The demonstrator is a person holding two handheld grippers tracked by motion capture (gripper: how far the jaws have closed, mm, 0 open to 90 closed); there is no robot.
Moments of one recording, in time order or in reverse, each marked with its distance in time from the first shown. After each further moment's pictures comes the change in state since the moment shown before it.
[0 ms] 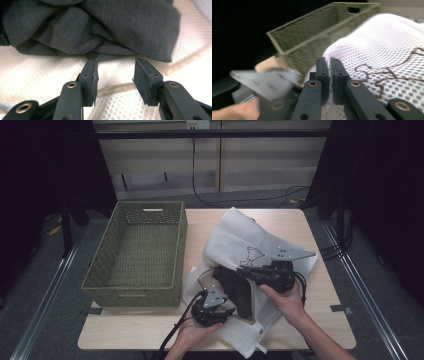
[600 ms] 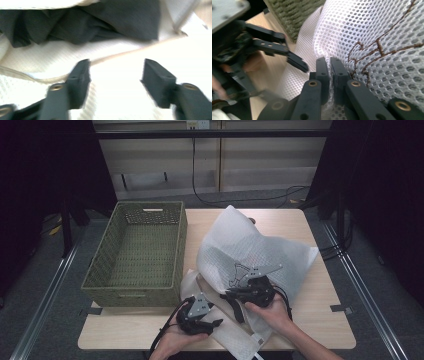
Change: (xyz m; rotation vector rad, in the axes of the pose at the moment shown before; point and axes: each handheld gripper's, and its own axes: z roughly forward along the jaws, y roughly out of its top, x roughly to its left) left arm 0.001 -0.023 -0.042 0.051 -0.049 0.094; right arm -0.008 -0.059 0.051 0.282 -0.018 0.007
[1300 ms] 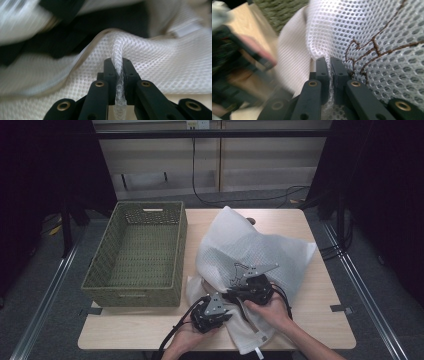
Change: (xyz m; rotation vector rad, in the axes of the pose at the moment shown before) left arm -0.009 0.026 0.033 0.013 -0.081 0.014; right arm -0.008 0.000 0.008 0.049 -0.067 -0.018
